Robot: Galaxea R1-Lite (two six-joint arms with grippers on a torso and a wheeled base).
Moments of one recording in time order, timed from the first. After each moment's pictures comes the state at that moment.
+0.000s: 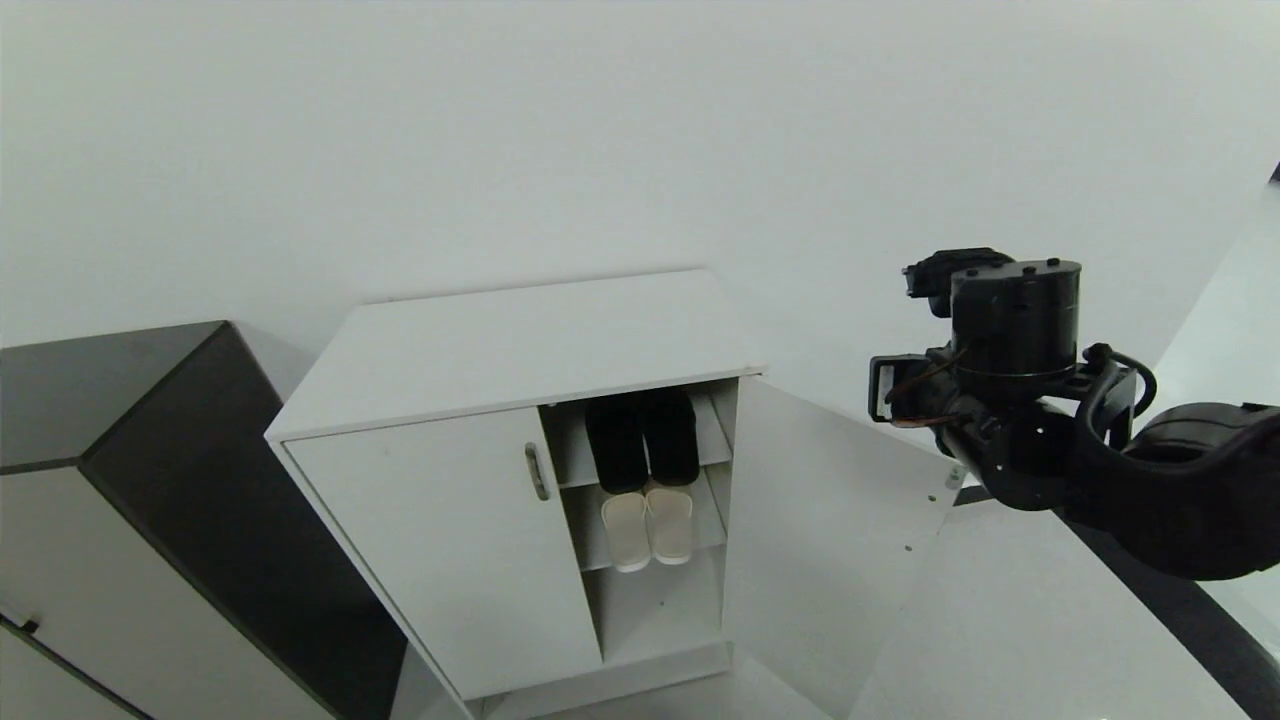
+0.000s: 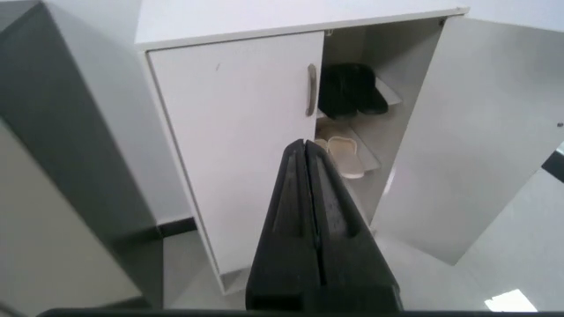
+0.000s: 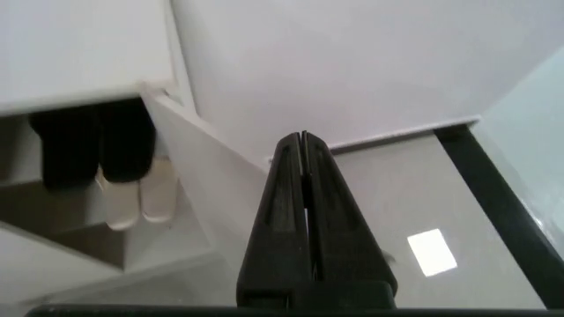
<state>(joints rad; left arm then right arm) 0.00 0.00 0.00 0.00 -0.04 0.01 0.62 1.77 -1.05 -0.49 -0.71 0.11</state>
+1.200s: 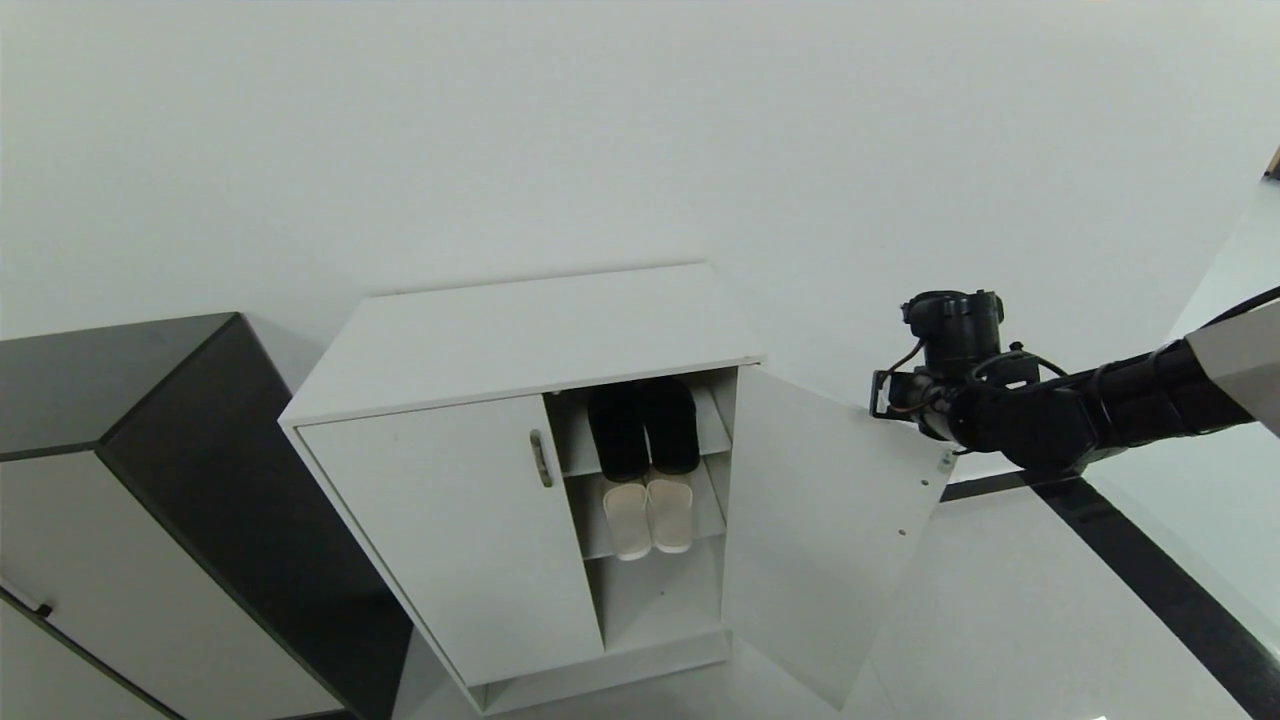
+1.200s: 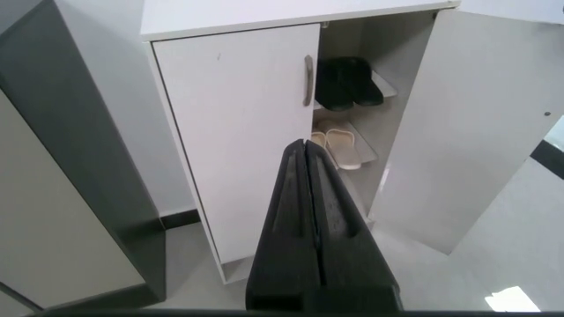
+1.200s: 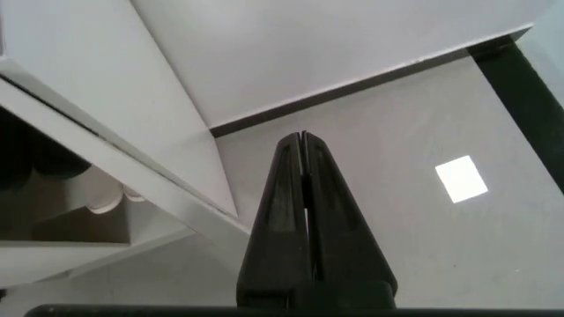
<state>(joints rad) 0.00 0.00 0.00 0.00 -0.04 0.01 0.35 2.09 -1.33 -0.34 -0.43 0.24</state>
